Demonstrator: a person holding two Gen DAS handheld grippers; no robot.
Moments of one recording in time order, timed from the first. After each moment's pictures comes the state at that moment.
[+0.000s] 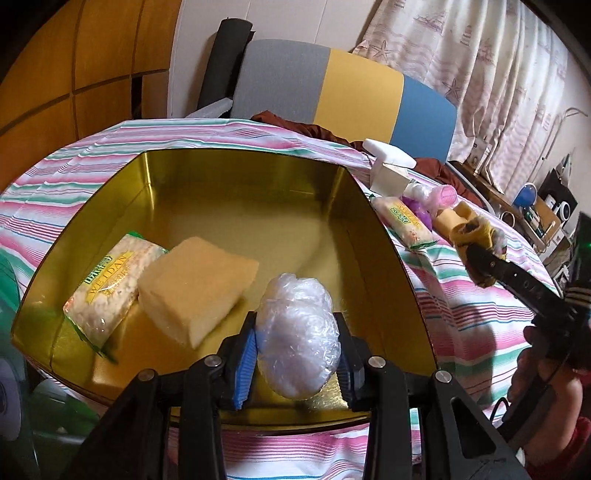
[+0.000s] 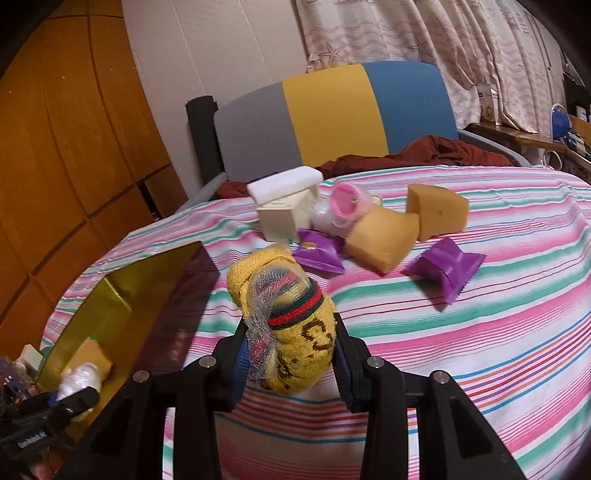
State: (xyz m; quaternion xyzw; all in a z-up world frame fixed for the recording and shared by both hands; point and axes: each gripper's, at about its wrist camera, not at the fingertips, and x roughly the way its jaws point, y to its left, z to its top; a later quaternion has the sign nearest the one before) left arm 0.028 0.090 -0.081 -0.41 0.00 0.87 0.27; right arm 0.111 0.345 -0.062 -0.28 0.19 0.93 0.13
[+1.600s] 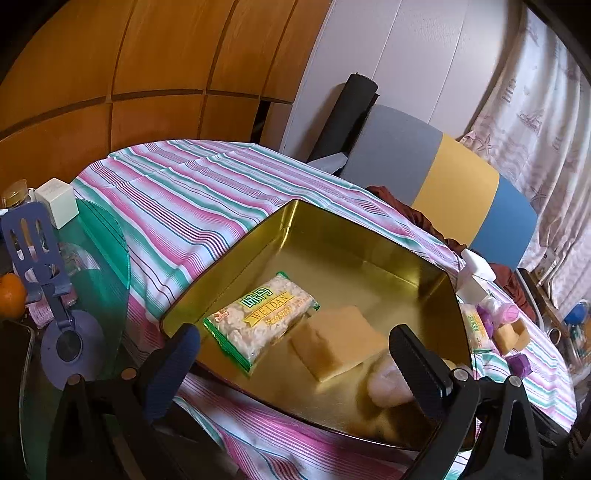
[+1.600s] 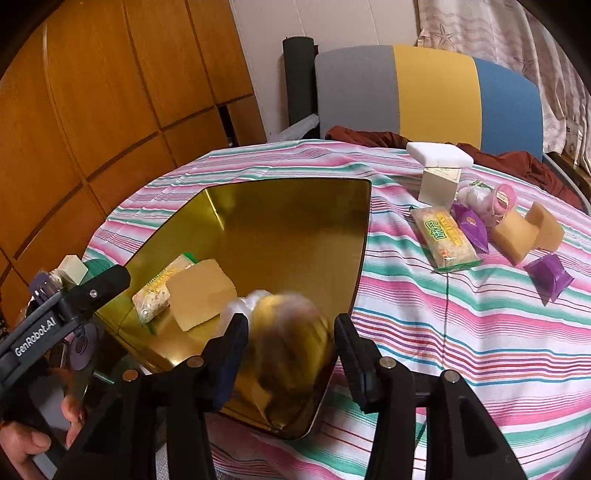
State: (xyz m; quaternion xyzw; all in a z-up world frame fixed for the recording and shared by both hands) left arm 0.026 -0.009 -0.049 -0.35 -0.13 0.92 0.08; right arm 0.080 0.206 -0.045 -0.38 0.11 0.92 0.00
